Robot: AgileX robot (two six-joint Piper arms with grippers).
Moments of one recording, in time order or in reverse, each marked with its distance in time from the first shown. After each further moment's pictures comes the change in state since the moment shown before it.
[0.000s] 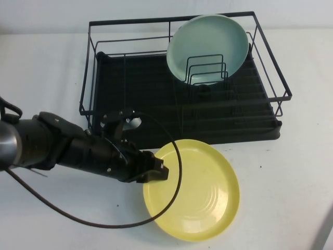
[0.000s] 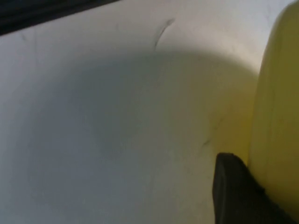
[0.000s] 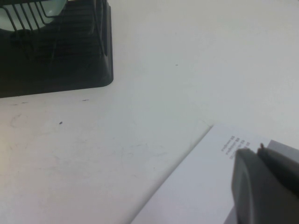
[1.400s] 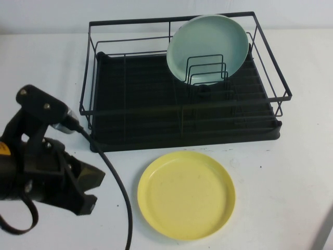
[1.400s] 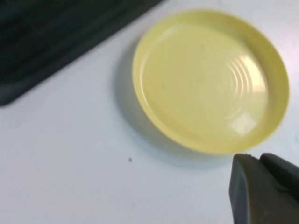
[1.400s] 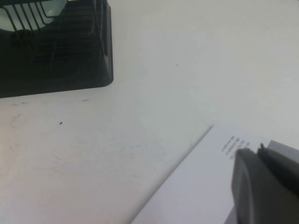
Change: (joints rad) right arm 0.000 0.000 0.000 0.000 0.000 0.000; left arm 0.002 -0.722 0.087 0.727 0.163 -0.412
